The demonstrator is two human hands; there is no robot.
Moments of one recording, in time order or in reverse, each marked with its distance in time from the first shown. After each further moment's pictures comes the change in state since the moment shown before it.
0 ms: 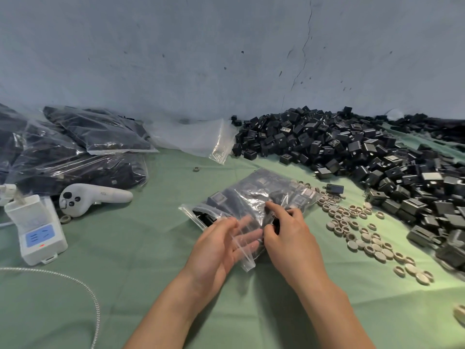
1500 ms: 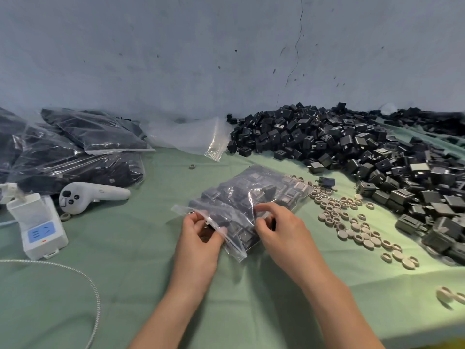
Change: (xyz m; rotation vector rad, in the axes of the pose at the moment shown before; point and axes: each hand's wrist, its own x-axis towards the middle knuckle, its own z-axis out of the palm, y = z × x) left_hand -0.012 -0.016 -0.021 0.678 0.358 0.423; right_hand -0.010 0.010 -0.013 0.154 -0.059 -0.108
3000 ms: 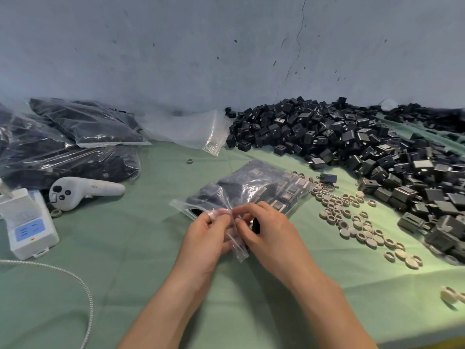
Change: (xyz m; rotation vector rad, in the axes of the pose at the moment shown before) left_hand 0.003 0.022 0.012 -0.413 -0.184 -0.283; right_hand 0.001 -0.013 0.015 -0.065 -0.036 -0.186
